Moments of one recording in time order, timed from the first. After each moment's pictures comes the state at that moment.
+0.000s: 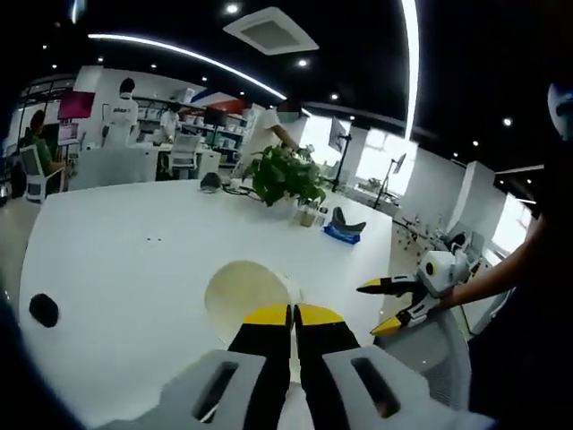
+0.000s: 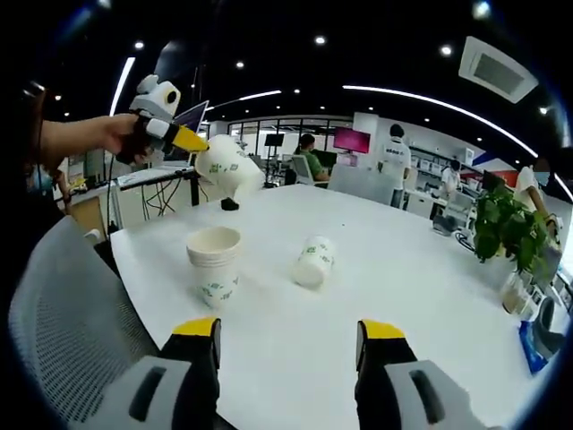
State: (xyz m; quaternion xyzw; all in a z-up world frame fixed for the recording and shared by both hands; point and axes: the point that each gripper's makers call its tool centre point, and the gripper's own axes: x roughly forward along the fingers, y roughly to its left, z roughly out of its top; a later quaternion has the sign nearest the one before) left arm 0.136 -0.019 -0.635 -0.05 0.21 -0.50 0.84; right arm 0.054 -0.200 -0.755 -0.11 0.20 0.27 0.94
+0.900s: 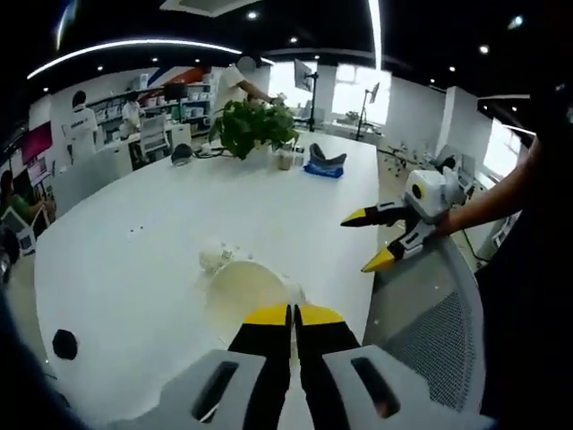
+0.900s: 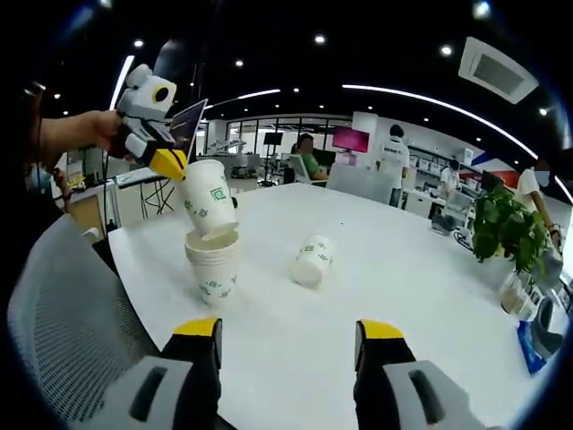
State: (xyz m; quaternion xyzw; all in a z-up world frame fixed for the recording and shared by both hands) left arm 0.089 -0.042 -0.672 0.13 0.27 -0.53 0.79; right arm 0.054 -0.200 -0.755 -0.11 0.20 0.26 0.94
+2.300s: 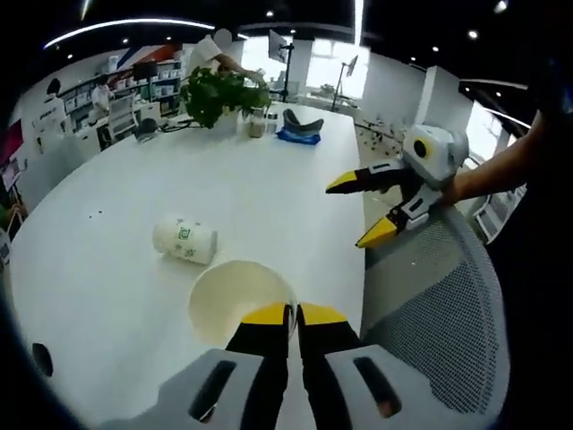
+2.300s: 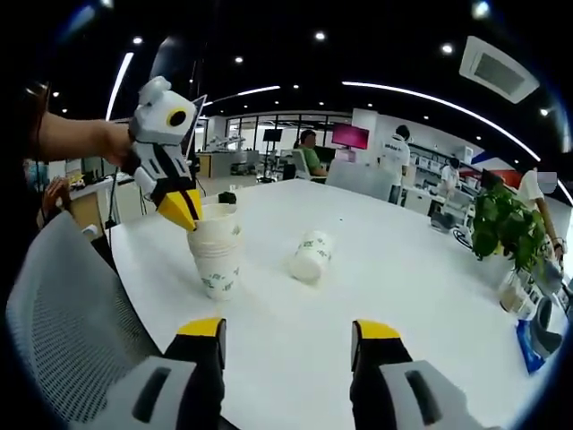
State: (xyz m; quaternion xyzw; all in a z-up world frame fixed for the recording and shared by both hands) left arm 0.093 -0.071 -0.743 0.14 0.32 -0.58 0.74; right arm 0.054 -0.202 -0.759 -0.11 0.21 0.26 0.94
